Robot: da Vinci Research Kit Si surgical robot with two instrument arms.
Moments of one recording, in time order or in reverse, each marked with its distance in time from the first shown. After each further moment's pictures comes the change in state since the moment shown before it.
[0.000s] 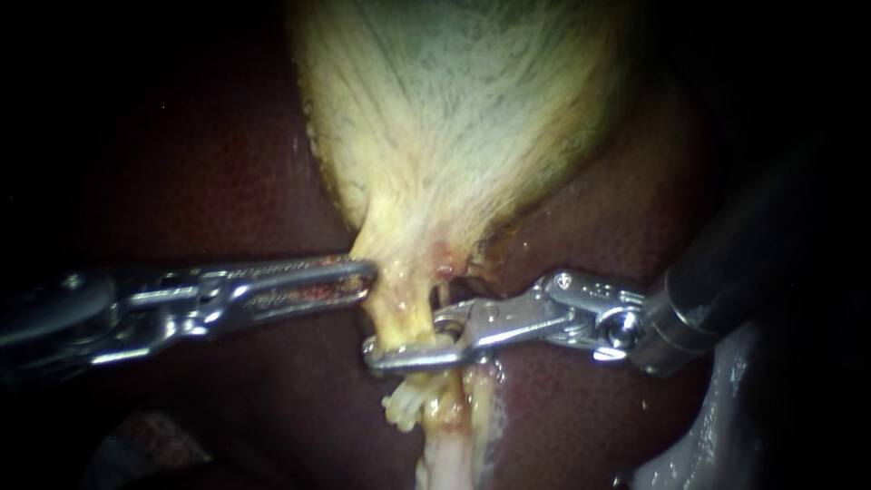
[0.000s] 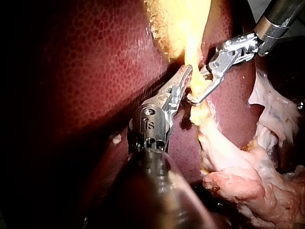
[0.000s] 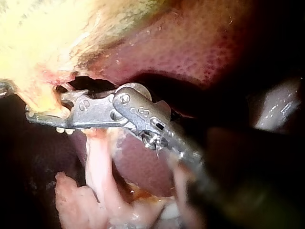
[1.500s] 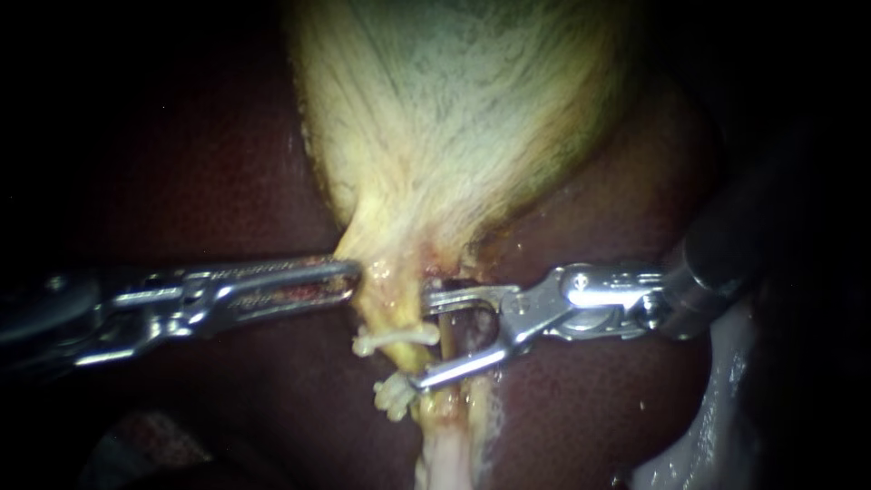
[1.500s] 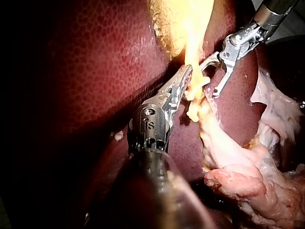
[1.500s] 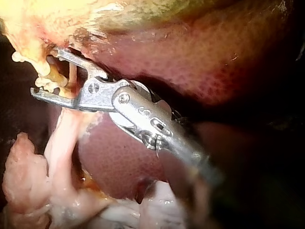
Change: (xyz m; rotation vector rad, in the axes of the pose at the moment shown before) right arm -0.001 -0.001 -0.004 -0.074 -0.003 -0.202; left arm 0.000 0.000 -0.001 0.002 0.001 -0.004
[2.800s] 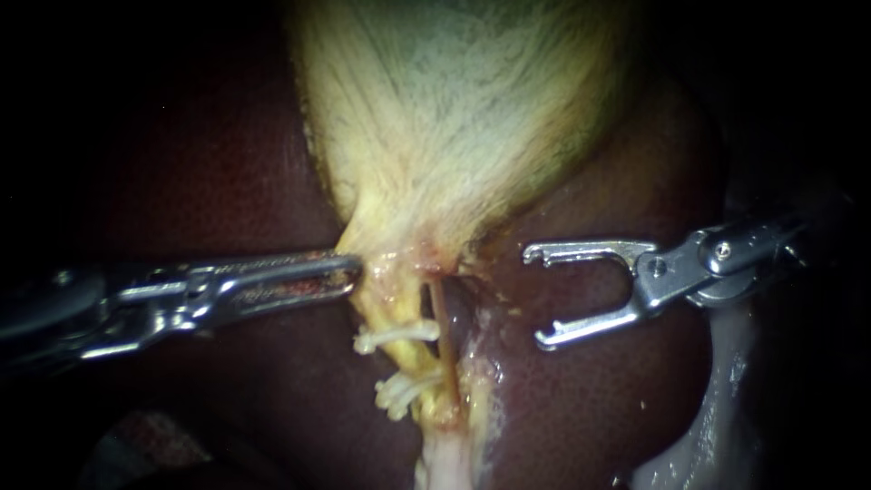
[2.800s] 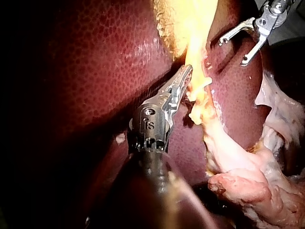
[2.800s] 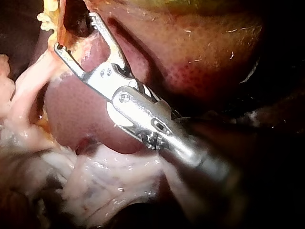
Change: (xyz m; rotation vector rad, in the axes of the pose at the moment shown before) right arm 0.005 -0.003 -0.011 -0.091 -0.044 -0.171; left arm 0.001 0.002 0.003 -0.015 0.001 -0.005
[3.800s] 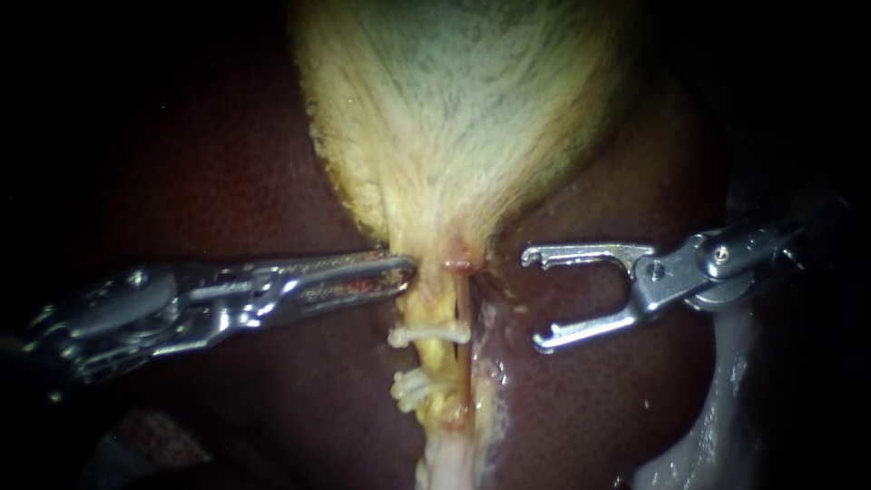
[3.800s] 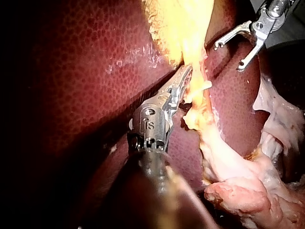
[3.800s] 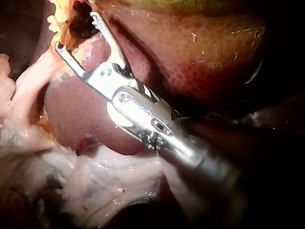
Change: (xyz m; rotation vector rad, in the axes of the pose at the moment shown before) right arm 0.000 0.000 0.000 -0.004 0.002 -0.001; left arm 0.002 0.000 0.004 -0.021 0.045 -0.010
